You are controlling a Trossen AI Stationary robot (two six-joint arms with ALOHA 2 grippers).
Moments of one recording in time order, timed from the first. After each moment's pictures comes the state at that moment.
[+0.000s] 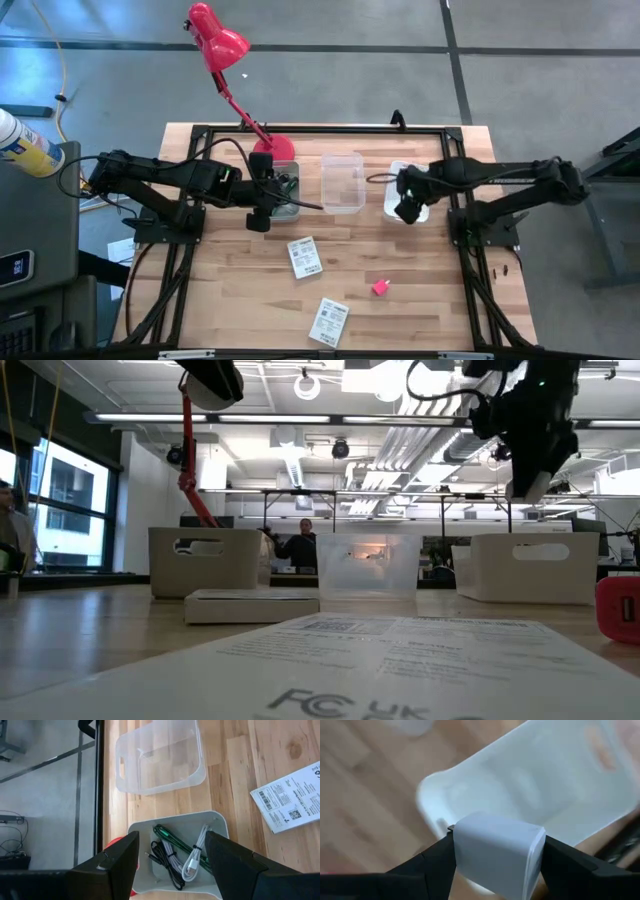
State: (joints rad) left arm -0.06 1.37 1.41 -1.10 -0.50 0.13; right arm -0.09 1.17 0.97 -1.18 0.16 0.68
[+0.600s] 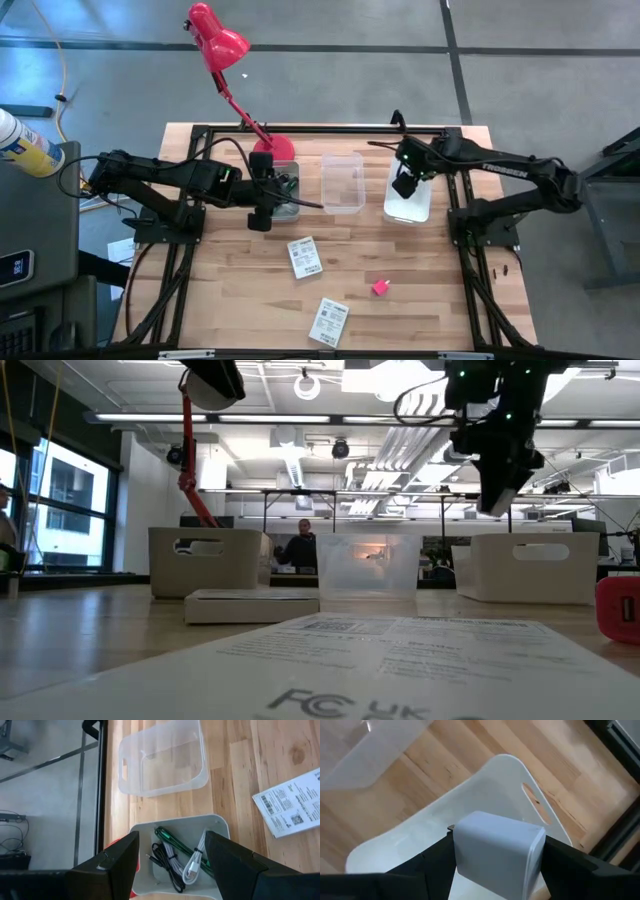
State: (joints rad) left arm -0.06 1.37 1.41 -1.08 -0.51 0.12; right arm -0.42 1.21 0.97 -1.04 0.21 0.36
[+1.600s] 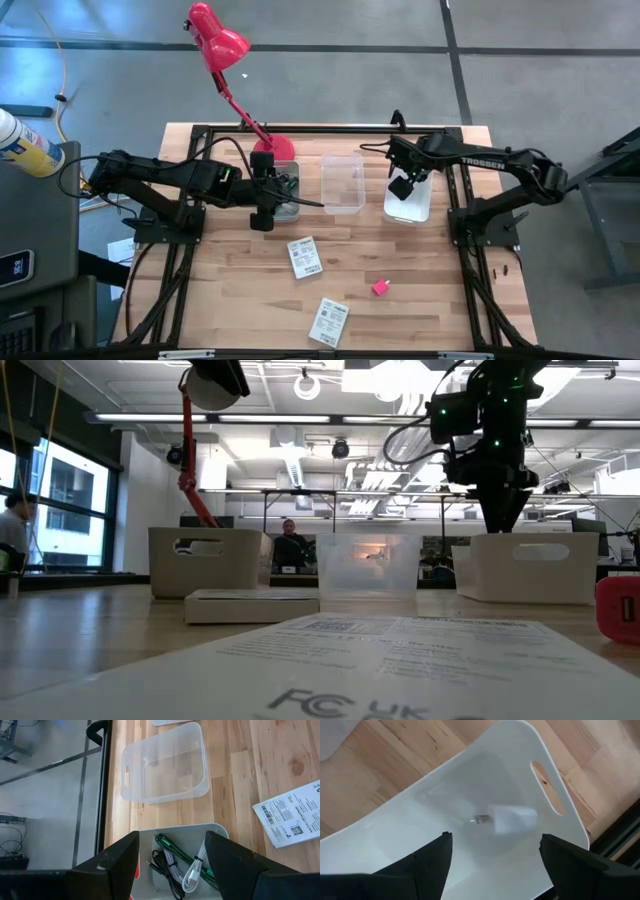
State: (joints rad) left arm -0.06 1.37 1.41 -1.04 -0.52 0.12; right arm -0.47 1.37 0.97 -1.07 0.17 0.31
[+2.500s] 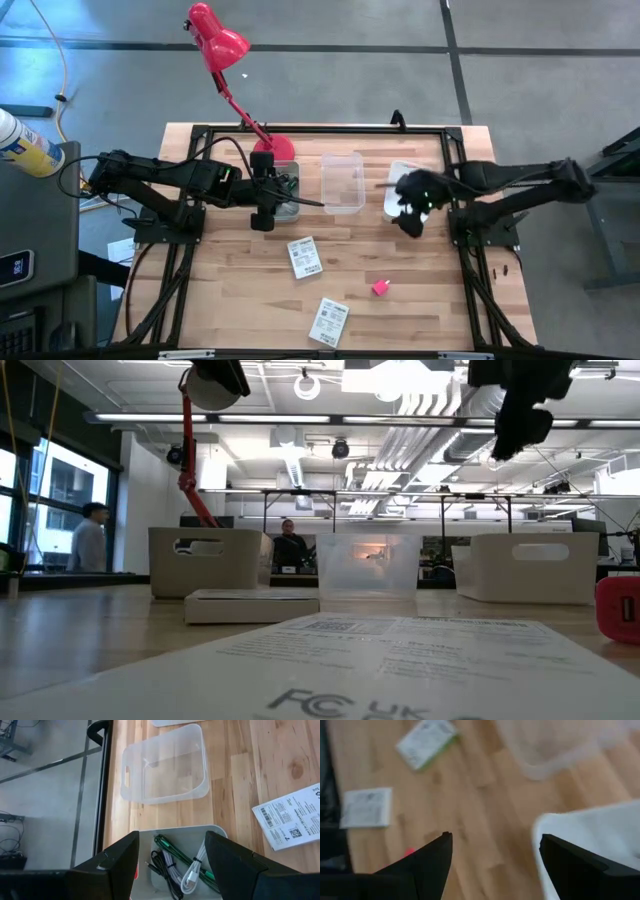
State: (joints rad) left arm -0.06 1.37 1.41 -1.04 -0.52 0.11; right arm 0.02 1.05 0.97 -0.90 -0.02 0.49
